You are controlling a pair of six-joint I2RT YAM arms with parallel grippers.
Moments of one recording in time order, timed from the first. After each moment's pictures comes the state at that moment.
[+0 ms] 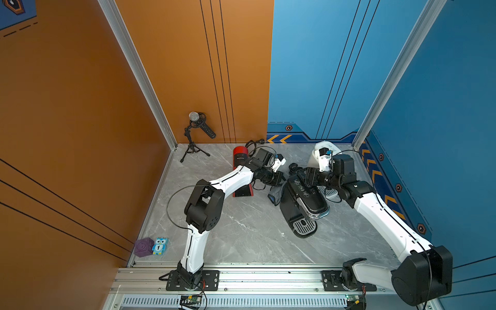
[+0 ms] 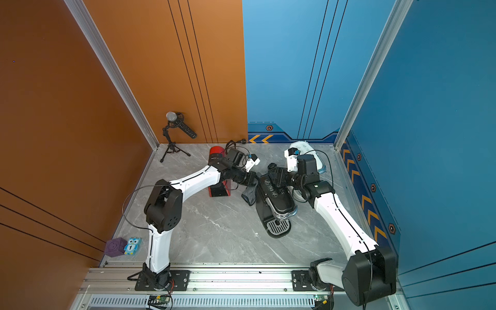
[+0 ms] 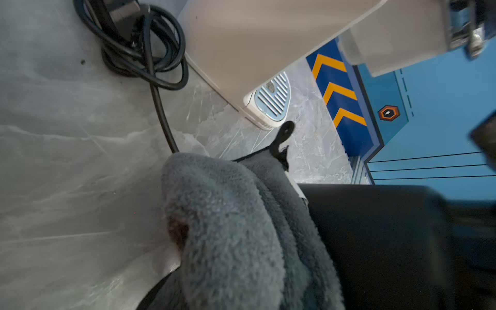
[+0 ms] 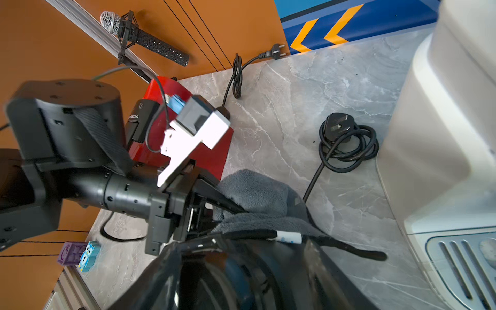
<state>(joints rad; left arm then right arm) -0.61 2.09 1.65 -0.43 0.65 -0.32 0.25 1.26 1.03 -0.34 -0.37 0.36</state>
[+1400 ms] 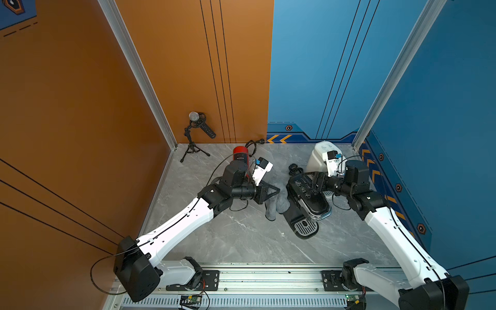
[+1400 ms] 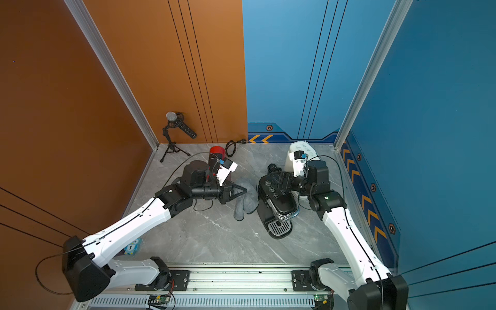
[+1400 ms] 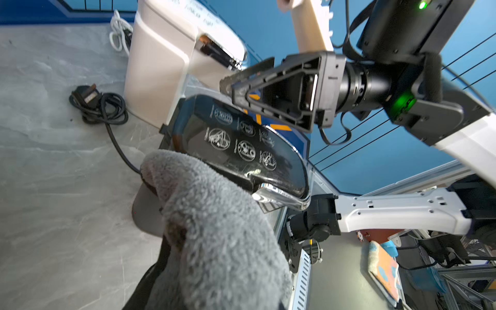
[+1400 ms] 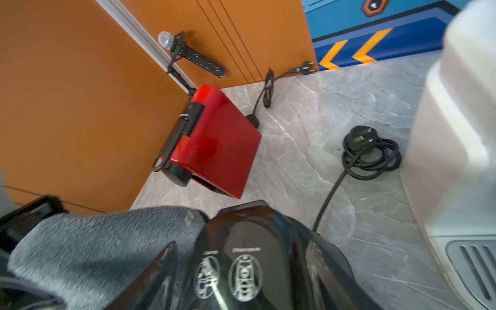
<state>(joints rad) -0.67 1.28 1.11 -0.22 0.58 -0.39 0.22 1.06 0.95 -0.33 -0.55 0.36</state>
